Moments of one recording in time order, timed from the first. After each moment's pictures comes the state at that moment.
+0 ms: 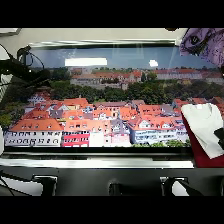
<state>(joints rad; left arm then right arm) 0.05 -1.69 1.96 1.31 -1.61 -1.70 -0.49 -1.11 0.95 1.05 -1.49 -0.74</state>
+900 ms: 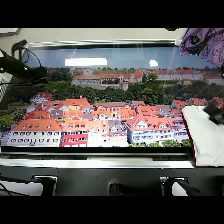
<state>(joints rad) 0.05 -1.63 1.95 1.31 -1.57 -1.62 -0.36 -1.11 1.13 1.43 -1.21 -1.19</state>
